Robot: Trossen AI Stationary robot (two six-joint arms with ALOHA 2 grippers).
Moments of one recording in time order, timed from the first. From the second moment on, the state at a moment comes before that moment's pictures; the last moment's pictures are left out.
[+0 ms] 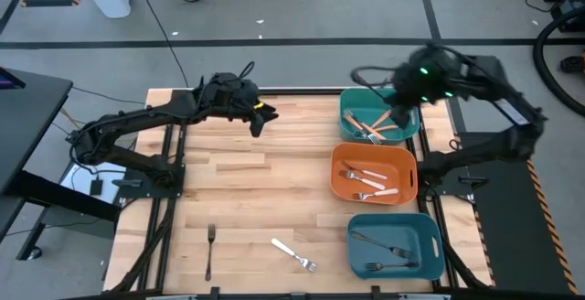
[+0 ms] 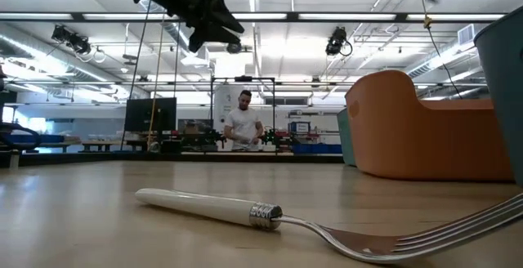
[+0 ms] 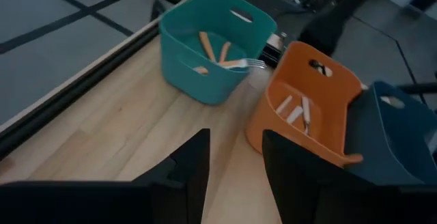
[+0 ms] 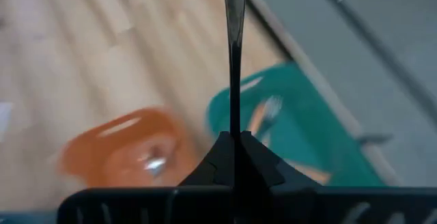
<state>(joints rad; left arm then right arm) 0.45 1.30 1.03 -0.17 0.21 -0.27 -0.43 1.17 1.71 -1.43 0.08 0.05</state>
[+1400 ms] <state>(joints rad) -0.09 1.48 1.04 -0.18 0.23 -0.20 0.77 1.40 1.05 -0.98 -0.28 1.29</state>
